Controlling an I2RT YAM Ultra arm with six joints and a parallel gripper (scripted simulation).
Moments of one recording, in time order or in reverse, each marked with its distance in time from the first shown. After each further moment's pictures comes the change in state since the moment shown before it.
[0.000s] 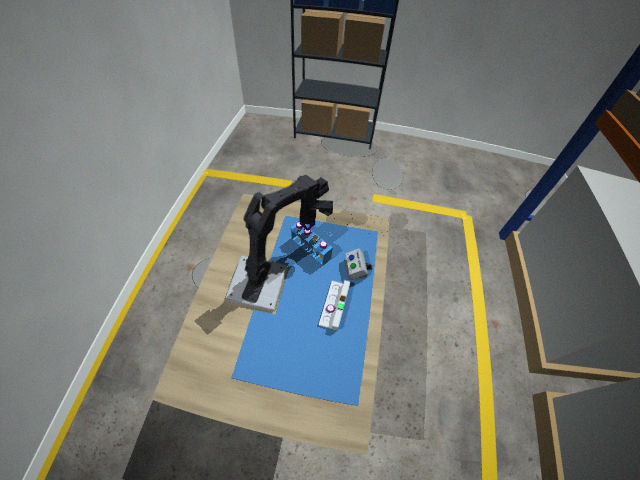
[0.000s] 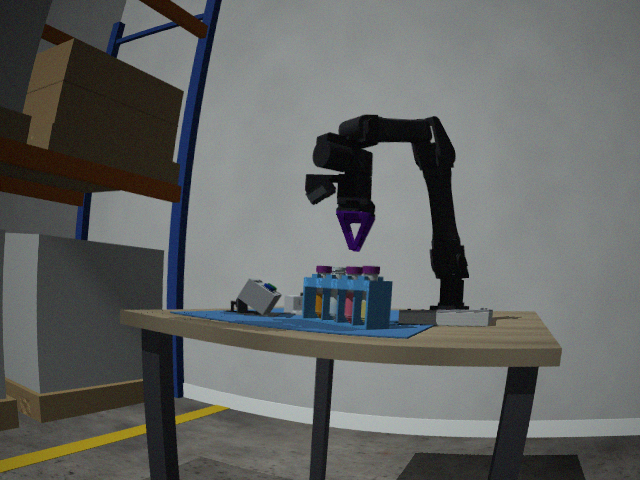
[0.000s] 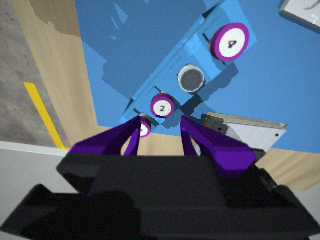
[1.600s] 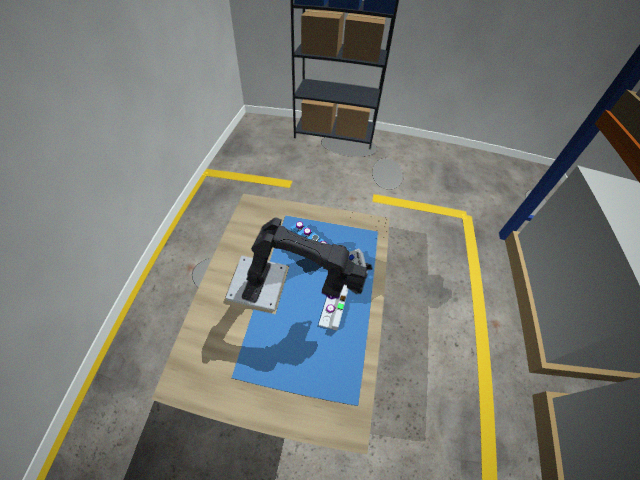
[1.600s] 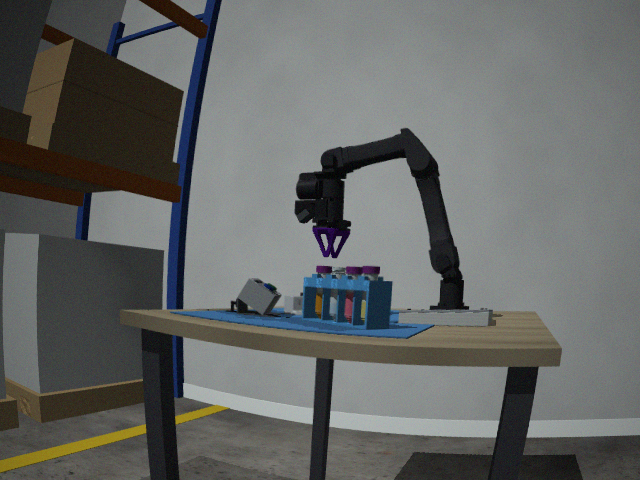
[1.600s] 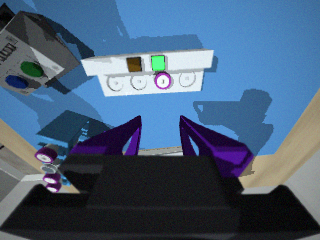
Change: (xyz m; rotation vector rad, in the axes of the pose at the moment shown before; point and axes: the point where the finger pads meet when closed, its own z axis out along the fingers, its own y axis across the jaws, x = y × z) arm -0.113 -0.332 0.002 0.011 0.013 0.309
